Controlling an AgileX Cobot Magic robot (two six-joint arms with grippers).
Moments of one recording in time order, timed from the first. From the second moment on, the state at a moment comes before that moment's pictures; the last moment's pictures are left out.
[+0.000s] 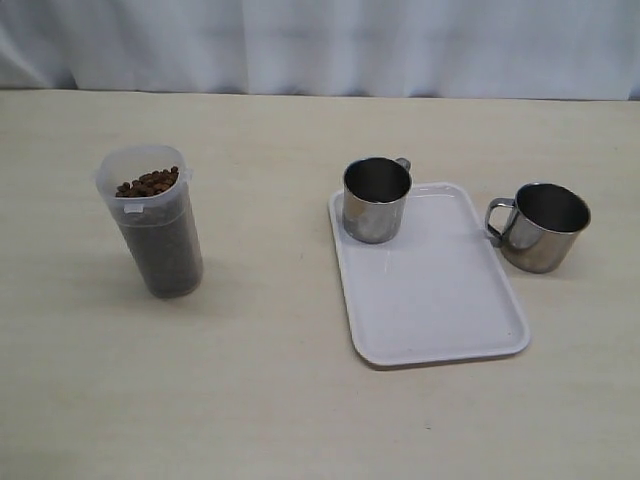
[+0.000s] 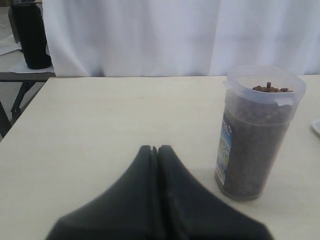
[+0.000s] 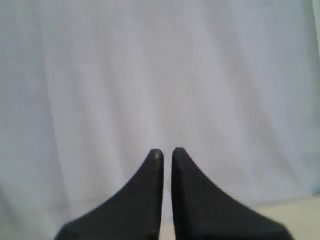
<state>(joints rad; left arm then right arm) -0.07 0.00 0.00 -0.02 0.29 0.03 0.10 0.14 0.00 -0.11 -0.33 0.35</state>
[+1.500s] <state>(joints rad) -0.07 0.00 0.00 -0.02 0.29 0.03 0.10 1.99 -0.46 -0.09 -0.94 -0.03</state>
